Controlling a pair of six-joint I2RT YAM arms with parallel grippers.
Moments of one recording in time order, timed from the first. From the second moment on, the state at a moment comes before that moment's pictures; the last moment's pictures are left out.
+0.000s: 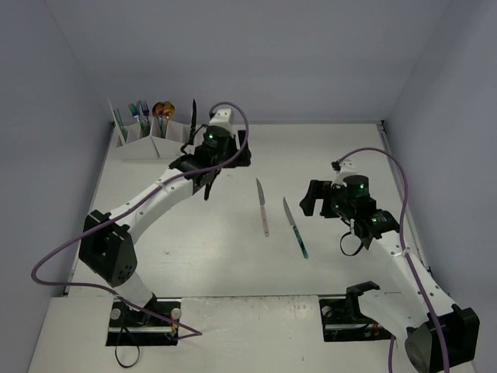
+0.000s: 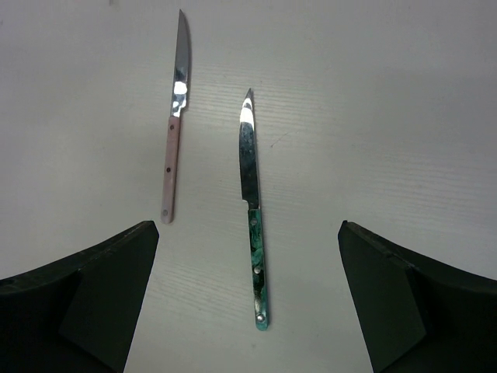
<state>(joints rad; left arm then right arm) -0.58 1.62 1.42 -0.26 -0.16 -0.46 0.26 0.94 0.71 -0.39 -0.14 0.29</state>
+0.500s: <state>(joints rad) -0.80 1.95 1.47 -0.57 -0.15 -0.71 0.26 0.78 0.72 -0.45 -0.13 0.32</state>
